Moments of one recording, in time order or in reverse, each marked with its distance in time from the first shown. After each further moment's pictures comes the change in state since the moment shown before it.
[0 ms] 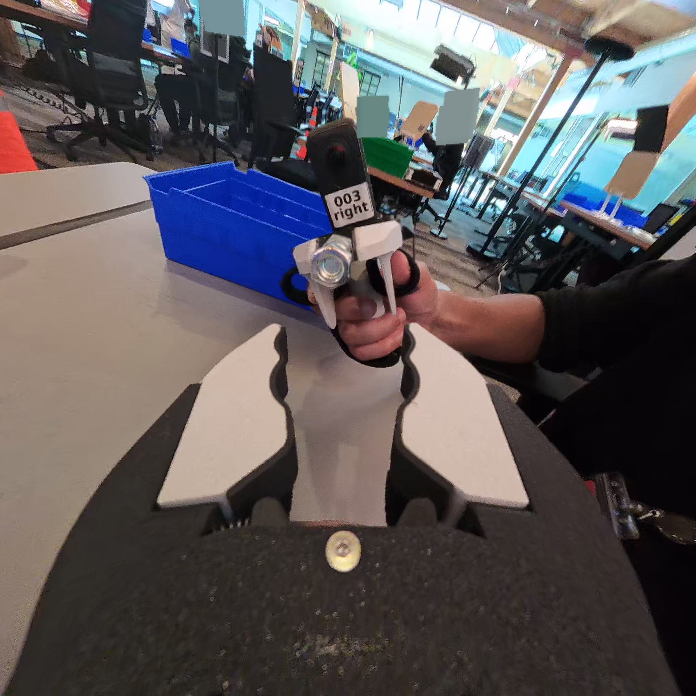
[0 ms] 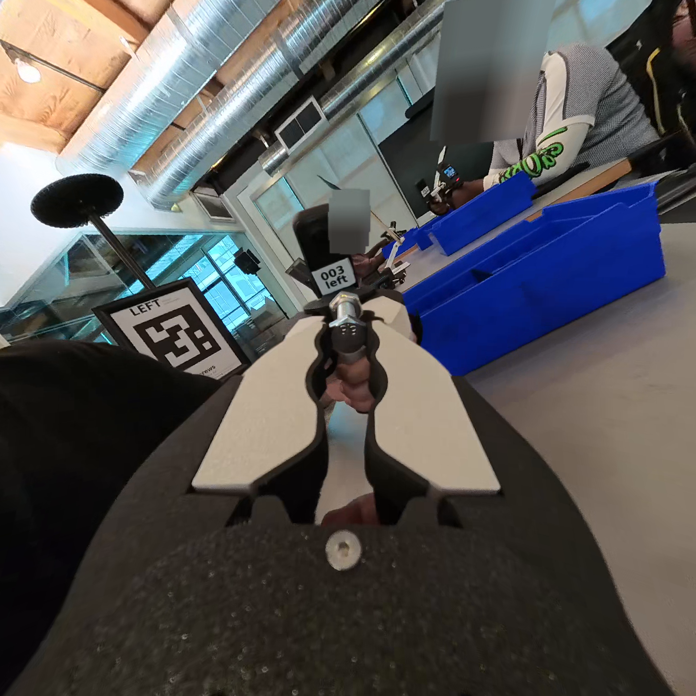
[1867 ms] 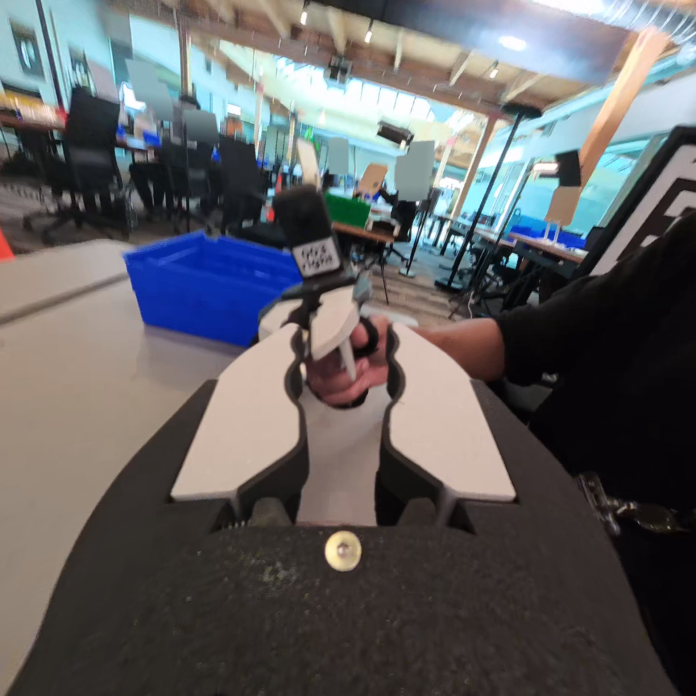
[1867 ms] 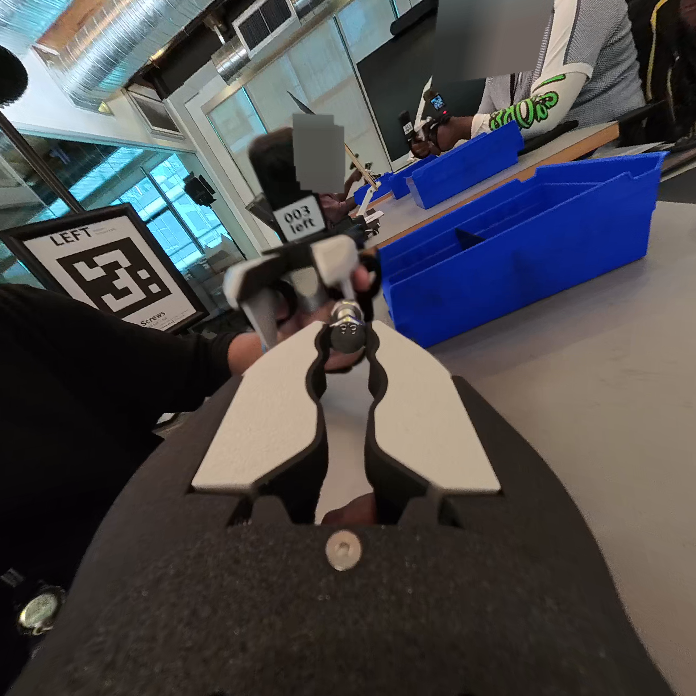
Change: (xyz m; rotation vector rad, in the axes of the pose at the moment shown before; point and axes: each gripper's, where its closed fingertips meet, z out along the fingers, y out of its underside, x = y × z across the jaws) left arm 0.027 -0.026 -0.019 0.149 0.108 0.083; right arm 0.004 0.027 0.018 -0.169 0.082 -0.120
